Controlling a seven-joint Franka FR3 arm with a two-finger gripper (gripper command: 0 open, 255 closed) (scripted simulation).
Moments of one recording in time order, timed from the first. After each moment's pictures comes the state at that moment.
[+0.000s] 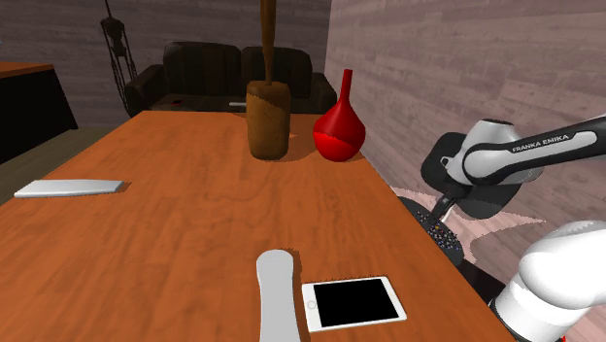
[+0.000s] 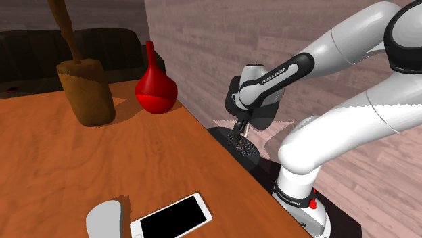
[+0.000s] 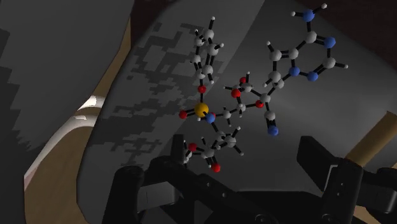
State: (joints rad) arm -0.20 -0.68 -0.41 -2.99 -0.23 2.39 -0.44
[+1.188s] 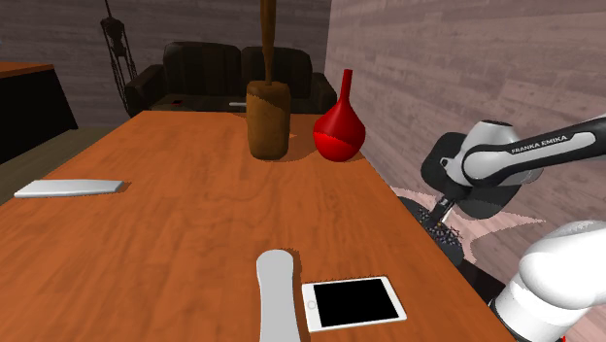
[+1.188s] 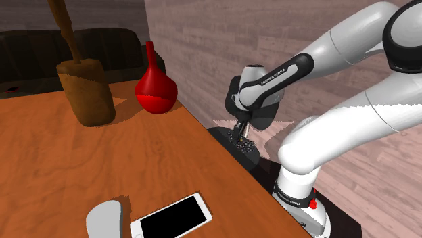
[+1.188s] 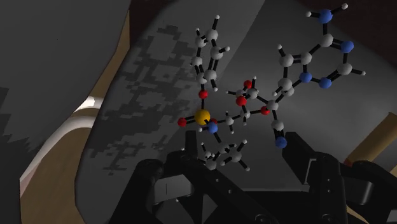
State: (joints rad) arm -0.20 -0.67 -0.41 -2.99 -0.23 2.41 -0.44
